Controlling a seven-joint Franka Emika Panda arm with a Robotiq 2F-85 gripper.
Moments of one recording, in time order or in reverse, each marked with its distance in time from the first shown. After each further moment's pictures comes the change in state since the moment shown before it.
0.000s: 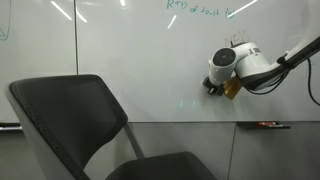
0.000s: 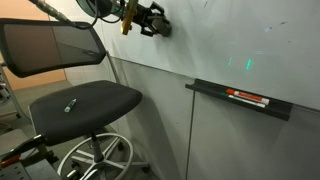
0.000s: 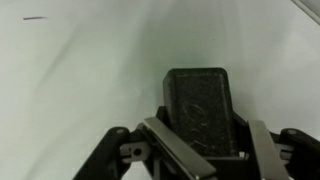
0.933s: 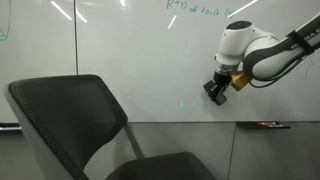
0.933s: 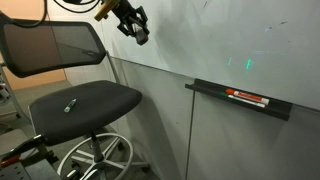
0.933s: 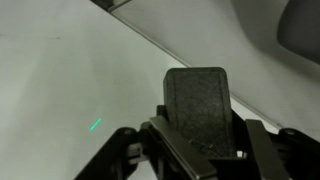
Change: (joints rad) arm -0.016 -0.180 0.031 -0.169 0.779 0.190 -0.492
